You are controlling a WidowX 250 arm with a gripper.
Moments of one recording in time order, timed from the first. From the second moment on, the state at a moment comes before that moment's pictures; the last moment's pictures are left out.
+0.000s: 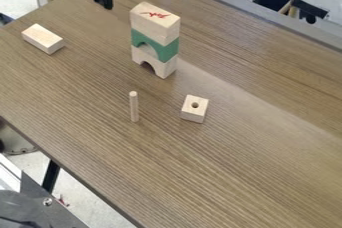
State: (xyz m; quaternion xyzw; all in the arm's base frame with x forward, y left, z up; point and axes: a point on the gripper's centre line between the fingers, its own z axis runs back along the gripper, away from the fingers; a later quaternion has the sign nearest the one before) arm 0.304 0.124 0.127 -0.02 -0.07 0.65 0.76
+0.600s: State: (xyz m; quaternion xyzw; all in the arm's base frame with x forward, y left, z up) arm 0.304 0.118 0.115 -0.02 -0.05 0.65 0.76
